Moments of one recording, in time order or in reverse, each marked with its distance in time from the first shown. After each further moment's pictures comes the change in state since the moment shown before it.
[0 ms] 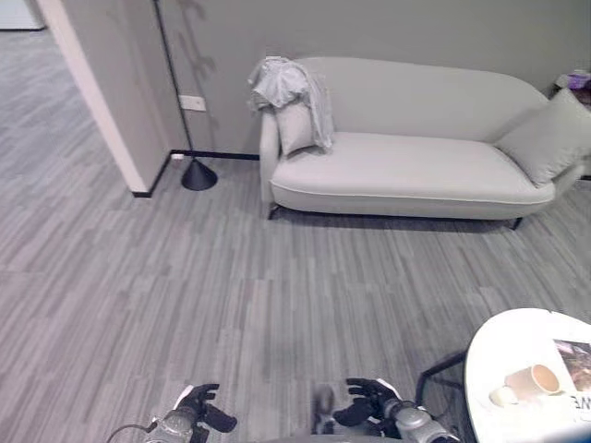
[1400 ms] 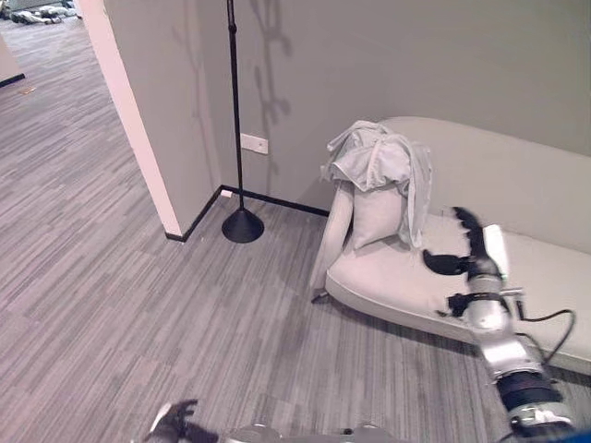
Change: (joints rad) left arm 0.074 0.064 0.100 -0.075 0.023 0.004 0.035; right arm -0.092 -0.463 -0.464 -0.677 -0.272 -0.008 -0.431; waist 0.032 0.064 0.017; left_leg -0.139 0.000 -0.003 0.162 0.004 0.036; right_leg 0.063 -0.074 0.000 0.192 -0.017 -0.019
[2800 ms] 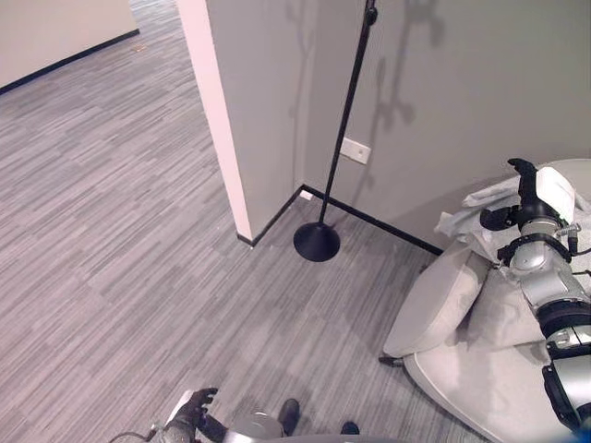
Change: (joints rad) left arm 0.000 -0.016 -0.130 -0.007 0.116 -0.050 0.017; right arm -0.422 -0.184 0.227 0.375 -0.112 0.084 0.042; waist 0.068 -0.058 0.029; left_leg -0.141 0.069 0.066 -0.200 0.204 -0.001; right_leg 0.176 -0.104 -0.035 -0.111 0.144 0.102
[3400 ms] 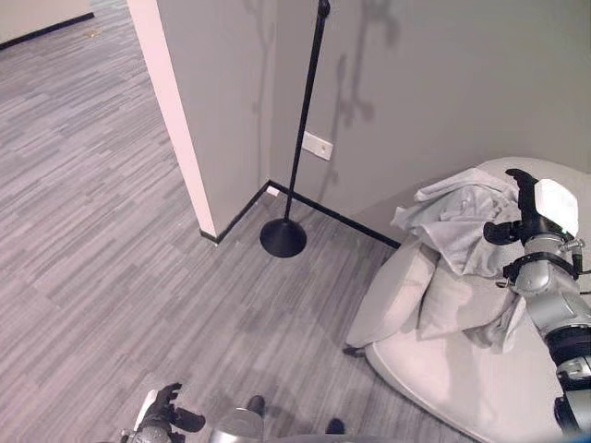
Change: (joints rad) left arm 0.000 0.010 0.172 0.041 -0.098 0.002 0.071; right arm 0.178 -0.028 -0.080 -0.187 -0.099 0.004 0.001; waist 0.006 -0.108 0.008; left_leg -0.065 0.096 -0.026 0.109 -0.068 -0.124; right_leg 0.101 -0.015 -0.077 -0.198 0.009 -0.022
